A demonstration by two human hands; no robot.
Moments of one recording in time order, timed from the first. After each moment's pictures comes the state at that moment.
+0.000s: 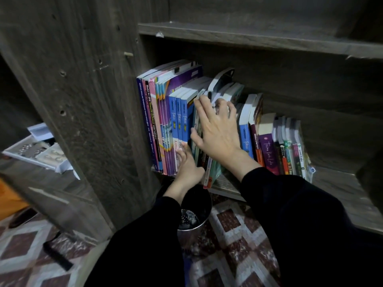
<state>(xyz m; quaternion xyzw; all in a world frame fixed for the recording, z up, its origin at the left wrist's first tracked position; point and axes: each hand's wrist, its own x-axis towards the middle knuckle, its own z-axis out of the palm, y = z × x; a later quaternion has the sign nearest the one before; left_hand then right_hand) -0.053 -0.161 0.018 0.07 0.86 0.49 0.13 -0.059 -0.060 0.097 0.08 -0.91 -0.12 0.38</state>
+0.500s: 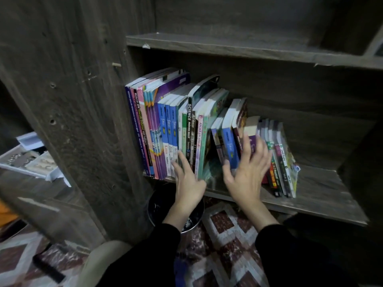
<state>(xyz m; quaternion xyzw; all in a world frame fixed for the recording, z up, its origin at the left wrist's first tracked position) -0.001 -0.140 0.026 0.04 0.84 0.54 0.06 0.017 -0.005 0.026 -0.10 -0.88 0.13 0.45</state>
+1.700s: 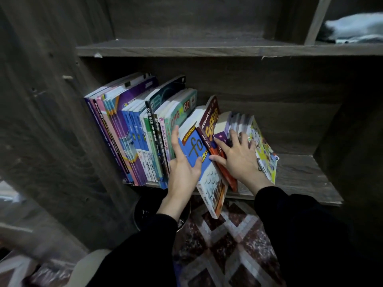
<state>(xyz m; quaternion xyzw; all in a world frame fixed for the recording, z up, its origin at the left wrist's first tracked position) 0.018 -0.091 0.068 0.13 0.83 0.53 -0.11 0.007 0.073 0.060 -0.11 -0.99 -0.04 0.08</state>
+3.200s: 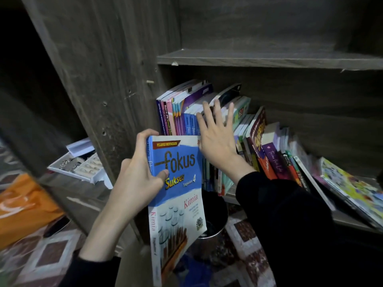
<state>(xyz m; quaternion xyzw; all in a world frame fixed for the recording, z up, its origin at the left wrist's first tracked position) 0.053 -0.283 0.147 0.12 0.90 0.40 -0.14 -0.049 -0.098 0.123 0.06 -0.94 -0.14 0.30</state>
